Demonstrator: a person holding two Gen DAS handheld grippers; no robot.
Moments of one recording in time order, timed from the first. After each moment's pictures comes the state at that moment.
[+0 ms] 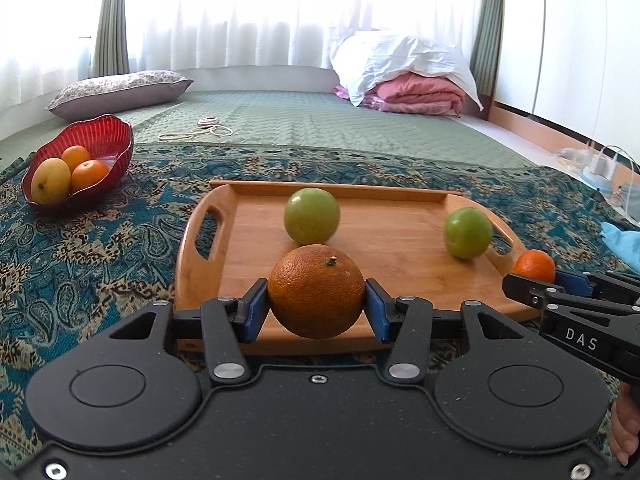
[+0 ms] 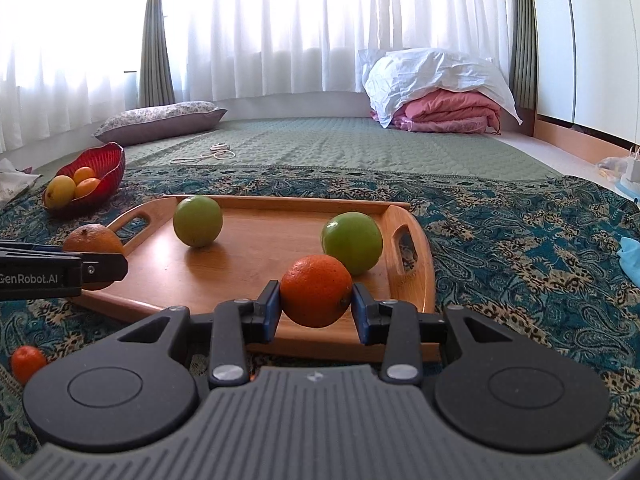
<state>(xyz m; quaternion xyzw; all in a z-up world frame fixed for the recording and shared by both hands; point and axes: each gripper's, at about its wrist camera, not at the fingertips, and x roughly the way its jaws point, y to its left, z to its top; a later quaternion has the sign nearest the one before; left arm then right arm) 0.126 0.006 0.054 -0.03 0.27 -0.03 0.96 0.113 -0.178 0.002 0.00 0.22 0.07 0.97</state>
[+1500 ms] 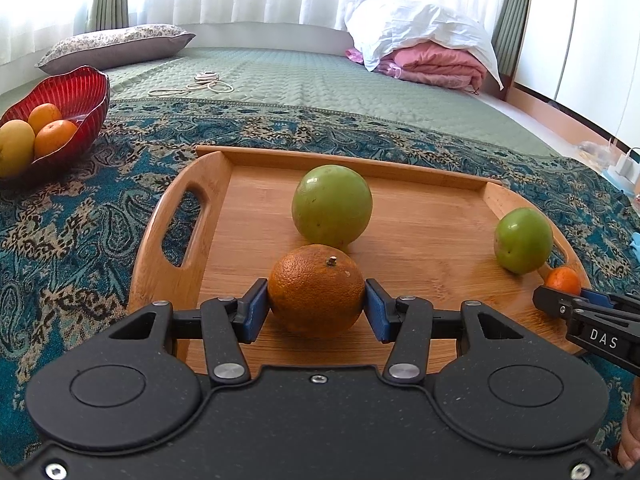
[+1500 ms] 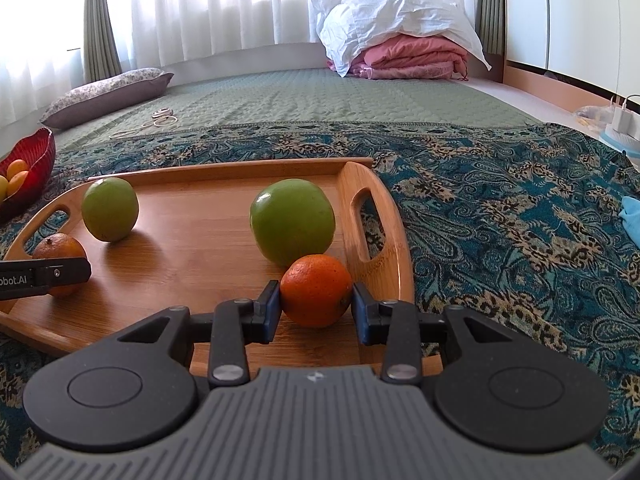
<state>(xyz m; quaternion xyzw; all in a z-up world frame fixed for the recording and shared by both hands) 0.217 0.015 0.019 -0.06 0.32 -0.03 0.94 0.186 -0.195 -0.023 0.02 0.30 0.01 0.96</state>
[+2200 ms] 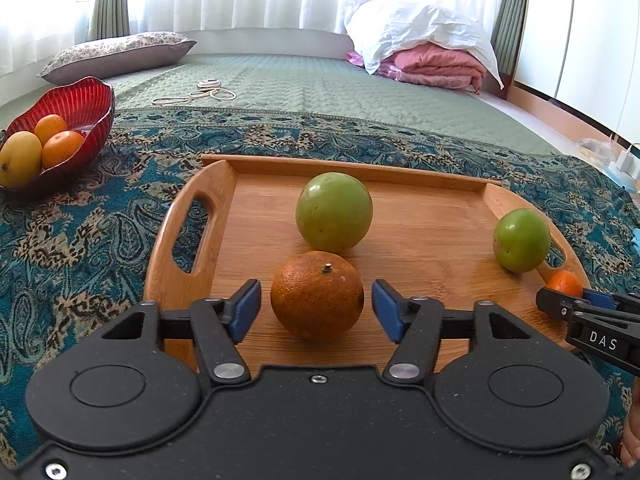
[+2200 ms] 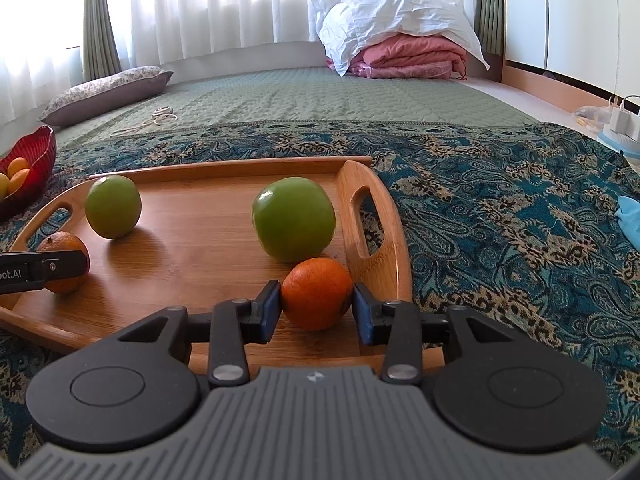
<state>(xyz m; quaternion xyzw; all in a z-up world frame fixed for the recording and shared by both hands) 0.208 0.016 0.028 -0.05 0.32 -0.02 0.95 0.179 -0.195 -0.020 0.02 0.29 0.01 0.96</state>
